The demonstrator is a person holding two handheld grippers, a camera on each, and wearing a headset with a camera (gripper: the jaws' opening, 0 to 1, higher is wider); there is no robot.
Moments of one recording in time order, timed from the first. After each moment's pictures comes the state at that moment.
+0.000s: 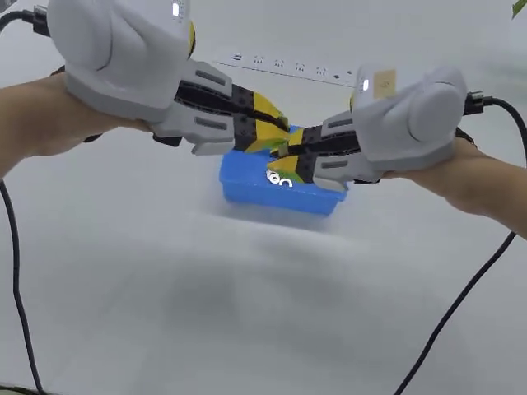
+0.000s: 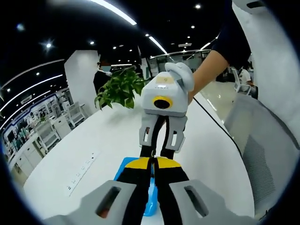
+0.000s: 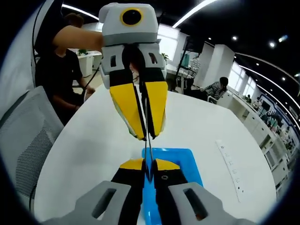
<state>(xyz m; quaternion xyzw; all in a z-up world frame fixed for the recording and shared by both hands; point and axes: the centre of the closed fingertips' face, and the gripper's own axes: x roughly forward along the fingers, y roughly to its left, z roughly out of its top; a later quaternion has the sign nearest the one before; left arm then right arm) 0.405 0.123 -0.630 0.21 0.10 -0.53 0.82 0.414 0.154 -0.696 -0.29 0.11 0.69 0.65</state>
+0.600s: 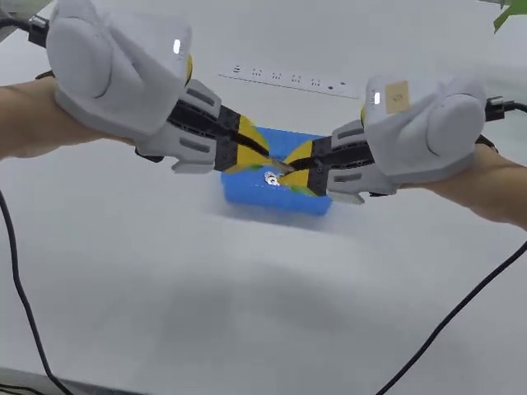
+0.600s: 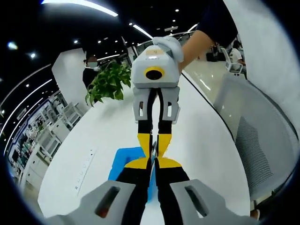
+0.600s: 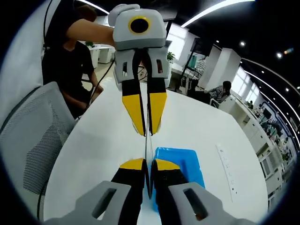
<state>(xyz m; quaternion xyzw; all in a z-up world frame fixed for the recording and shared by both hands) 0.367 0.126 -0.644 0.31 0.13 -0.54 0.77 0.376 0.131 -0.677 -0.33 0.10 0.70 0.63</state>
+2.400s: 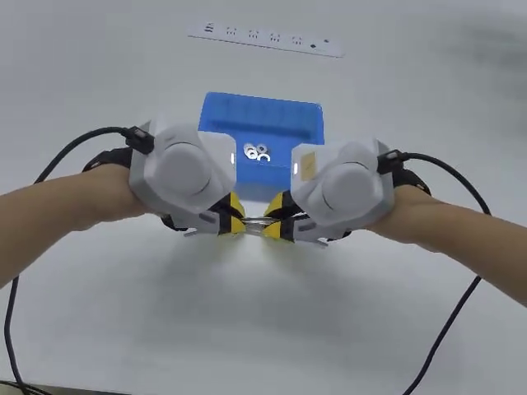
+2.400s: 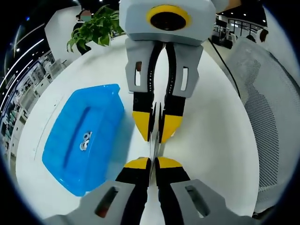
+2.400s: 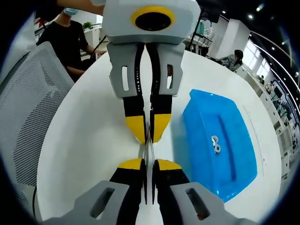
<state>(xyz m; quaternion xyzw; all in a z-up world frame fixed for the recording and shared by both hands) 0.374 0.114 -0.805 0.28 0.33 -0.52 0.74 0.373 0.109 -0.806 -0.39 0.23 0.68 0.58</state>
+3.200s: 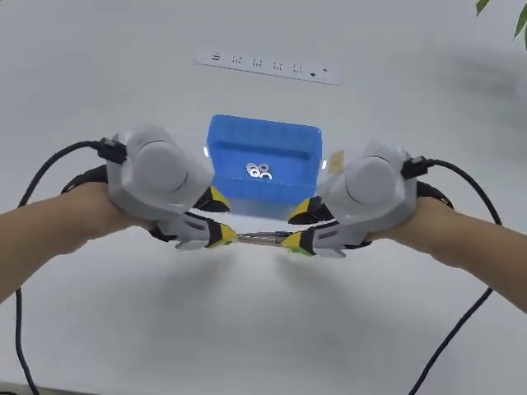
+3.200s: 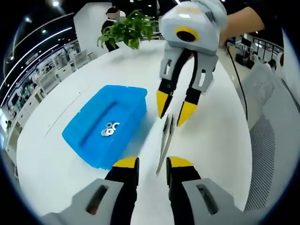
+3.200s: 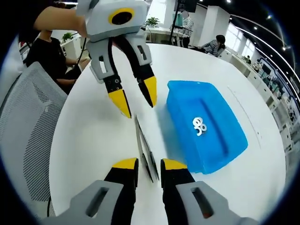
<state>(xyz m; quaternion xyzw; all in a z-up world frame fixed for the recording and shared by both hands) 0.367 0.146 -0.761 0.19 0.30 -0.41 0.84 0.378 0.073 -0.782 -0.34 0.28 0.62 0.65</state>
